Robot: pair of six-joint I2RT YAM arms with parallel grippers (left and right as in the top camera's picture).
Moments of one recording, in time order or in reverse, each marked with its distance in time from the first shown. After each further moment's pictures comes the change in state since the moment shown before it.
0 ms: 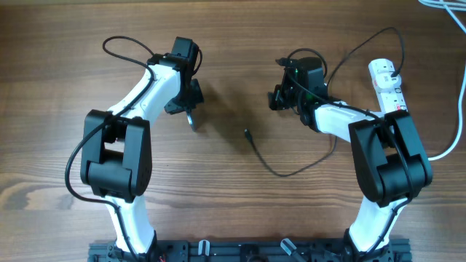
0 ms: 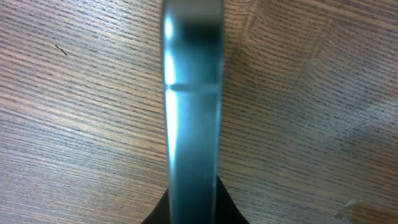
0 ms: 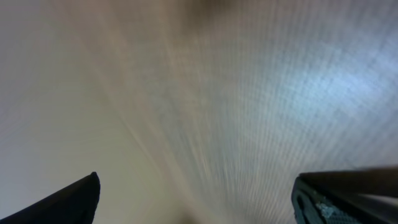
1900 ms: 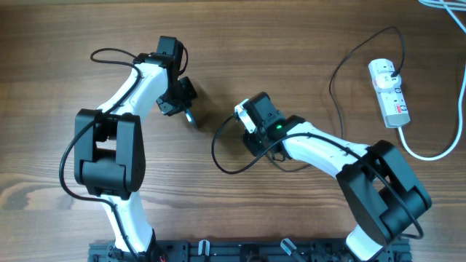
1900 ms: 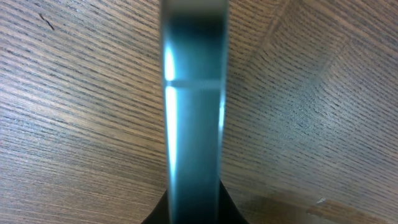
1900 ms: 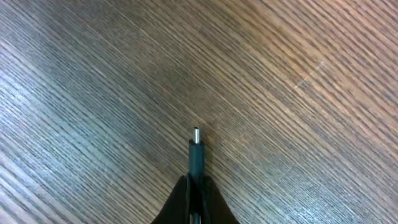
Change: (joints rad) left arm 0.077 0.008 -0.006 -0.001 0.178 -0.086; right arm 0.360 -0.174 -0.022 -0.640 0.120 -1.903
